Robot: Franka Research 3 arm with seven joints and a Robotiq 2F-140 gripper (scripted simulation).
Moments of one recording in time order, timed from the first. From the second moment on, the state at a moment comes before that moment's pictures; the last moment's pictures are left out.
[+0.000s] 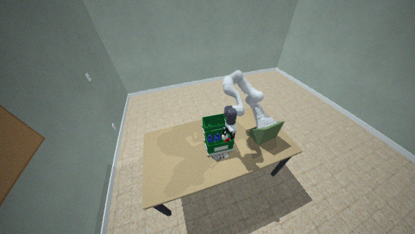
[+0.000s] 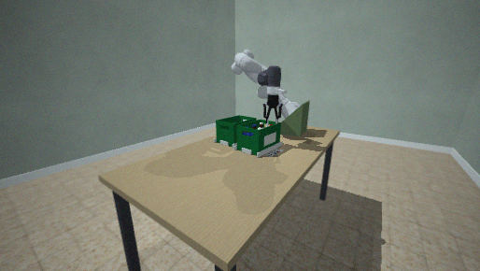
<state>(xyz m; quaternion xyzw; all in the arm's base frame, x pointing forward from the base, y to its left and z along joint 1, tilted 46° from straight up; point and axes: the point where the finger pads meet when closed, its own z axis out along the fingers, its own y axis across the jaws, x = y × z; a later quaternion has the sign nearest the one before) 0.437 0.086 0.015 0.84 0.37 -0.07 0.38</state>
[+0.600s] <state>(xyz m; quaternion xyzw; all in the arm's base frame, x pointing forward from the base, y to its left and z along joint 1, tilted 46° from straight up) 0.435 0.102 0.030 0.84 0.37 -0.07 0.38</state>
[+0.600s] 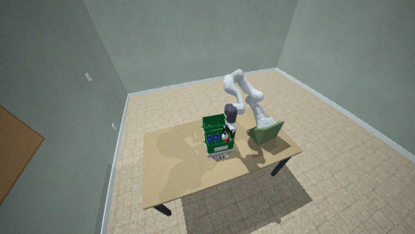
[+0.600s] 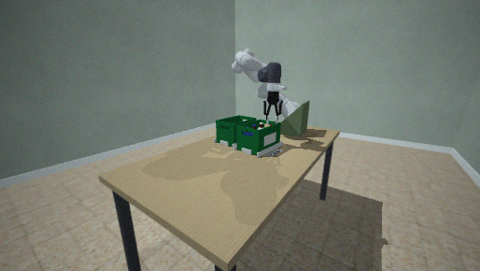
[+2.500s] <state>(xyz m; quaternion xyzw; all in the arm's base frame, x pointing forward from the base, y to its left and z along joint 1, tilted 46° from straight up) 0.424 0.143 0.073 0.84 0.37 -0.07 0.38</state>
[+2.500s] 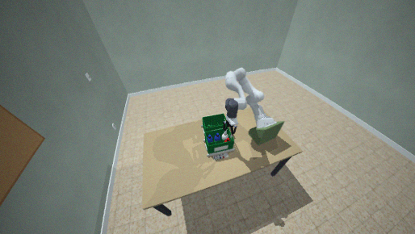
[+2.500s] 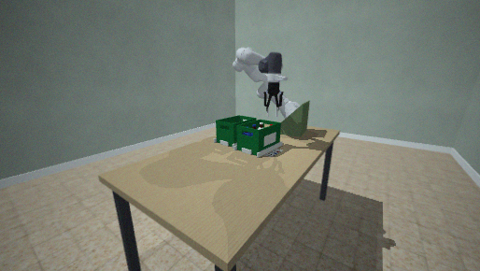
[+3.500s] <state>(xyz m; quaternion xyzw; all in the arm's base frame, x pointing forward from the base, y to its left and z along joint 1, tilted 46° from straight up) 0.411 0.174 0.060 0.84 0.38 -0.07 0.38</state>
